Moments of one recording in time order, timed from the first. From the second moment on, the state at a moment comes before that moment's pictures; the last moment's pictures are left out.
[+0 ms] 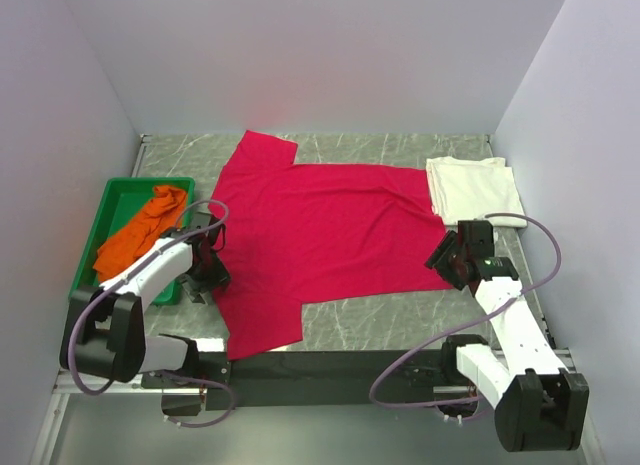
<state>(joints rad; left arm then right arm) -0.21 1.30 0.73 -0.87 -0.18 -0.83 0.00 0.91 0.61 -0.67 0.03 0.65</state>
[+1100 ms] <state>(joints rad) -0.30 1.35 0.69 -0.74 -0.18 -0.85 -0.12 1.16 0.57 -0.64 0.19 0.70</state>
